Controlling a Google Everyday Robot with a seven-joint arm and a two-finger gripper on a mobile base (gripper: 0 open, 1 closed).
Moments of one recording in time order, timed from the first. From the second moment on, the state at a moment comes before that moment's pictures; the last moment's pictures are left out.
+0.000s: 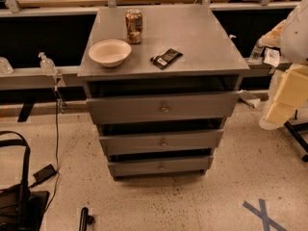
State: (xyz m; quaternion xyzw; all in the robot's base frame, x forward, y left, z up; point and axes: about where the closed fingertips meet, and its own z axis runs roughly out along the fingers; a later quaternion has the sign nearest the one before) arm 0.438 -0.212 0.992 -0.60 0.78 -0.05 0.18
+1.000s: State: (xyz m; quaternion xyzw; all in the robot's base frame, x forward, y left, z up) arm 0.456 -0.191 0.922 -0.66 0.72 -0.06 0.21
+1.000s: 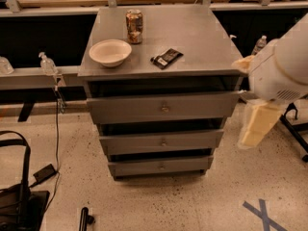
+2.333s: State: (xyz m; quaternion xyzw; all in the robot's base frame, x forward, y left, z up) arm 0.502 -0.202 0.807 -0.69 0.69 -0.10 0.20
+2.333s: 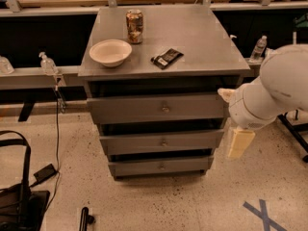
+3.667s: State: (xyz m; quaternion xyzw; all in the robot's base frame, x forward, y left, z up) arm 0.628 -0.192 0.699 -0.70 0.65 -0.14 0.26
